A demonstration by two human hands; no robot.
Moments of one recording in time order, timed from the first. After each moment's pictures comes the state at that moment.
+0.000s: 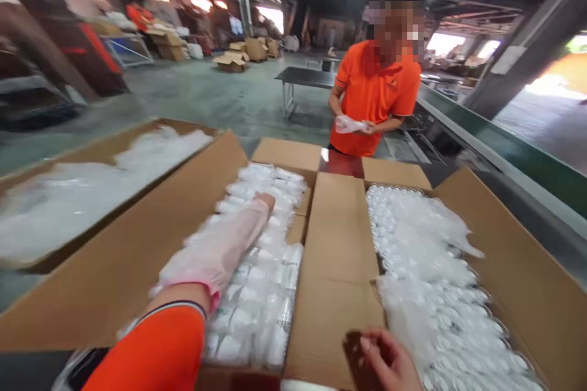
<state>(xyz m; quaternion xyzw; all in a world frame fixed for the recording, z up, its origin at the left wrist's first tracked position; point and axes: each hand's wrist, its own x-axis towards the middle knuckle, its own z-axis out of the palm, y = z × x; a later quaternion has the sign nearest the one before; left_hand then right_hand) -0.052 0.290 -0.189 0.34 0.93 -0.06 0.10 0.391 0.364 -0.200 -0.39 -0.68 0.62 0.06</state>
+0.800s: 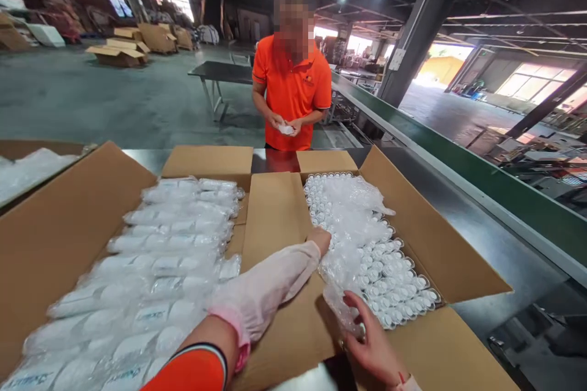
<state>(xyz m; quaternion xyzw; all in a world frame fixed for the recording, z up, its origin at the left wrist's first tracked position) 0.237 0.480 -0.211 0.62 0.76 0.11 0.19 0.479 0.404 -0.203 -0.35 -0.82 0.43 0.14</state>
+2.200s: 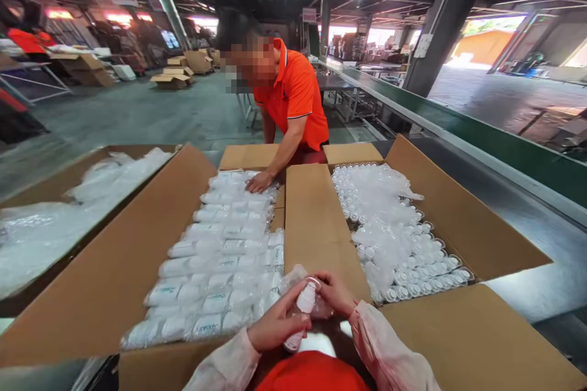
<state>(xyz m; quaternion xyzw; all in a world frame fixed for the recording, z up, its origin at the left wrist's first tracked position) 0.258 0.167 -0.212 0.30 0.48 0.57 0.60 0.354 0.323 -0.231 -0.20 -0.82 0.53 0.08</state>
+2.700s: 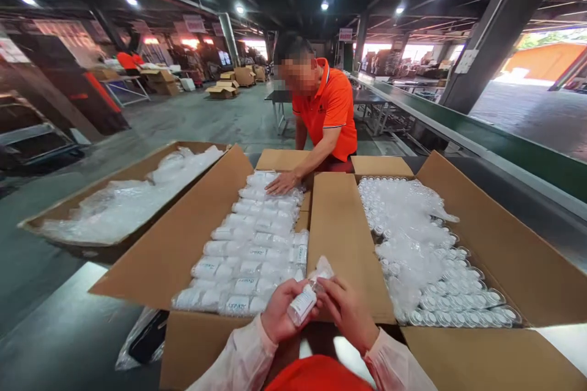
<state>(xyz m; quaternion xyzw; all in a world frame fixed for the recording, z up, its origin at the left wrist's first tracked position) 0.250 0.163 -0.188 0.05 0.33 0.70 0.63 0.363 0.283 -0.166 -0.05 -0.92 0.33 0.18</state>
